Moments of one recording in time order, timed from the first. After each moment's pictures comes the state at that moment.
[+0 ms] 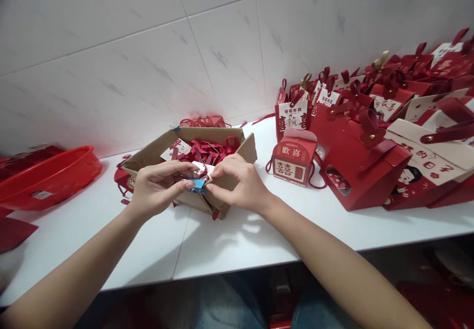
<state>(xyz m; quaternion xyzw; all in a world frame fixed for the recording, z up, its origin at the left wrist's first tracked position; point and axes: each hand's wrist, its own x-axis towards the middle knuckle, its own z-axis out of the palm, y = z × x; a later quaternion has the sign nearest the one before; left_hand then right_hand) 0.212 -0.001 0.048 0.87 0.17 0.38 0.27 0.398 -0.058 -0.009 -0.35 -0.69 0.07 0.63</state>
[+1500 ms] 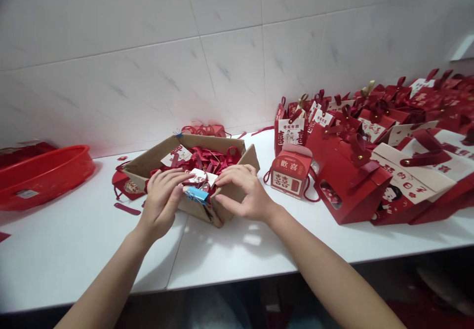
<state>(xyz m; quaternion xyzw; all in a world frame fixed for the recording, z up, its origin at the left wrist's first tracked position) 0.188 -0.004 0.018 0.89 0.28 0.36 -0.03 0.411 -0.065 -0.010 -0.37 -0.74 0.04 0.56</state>
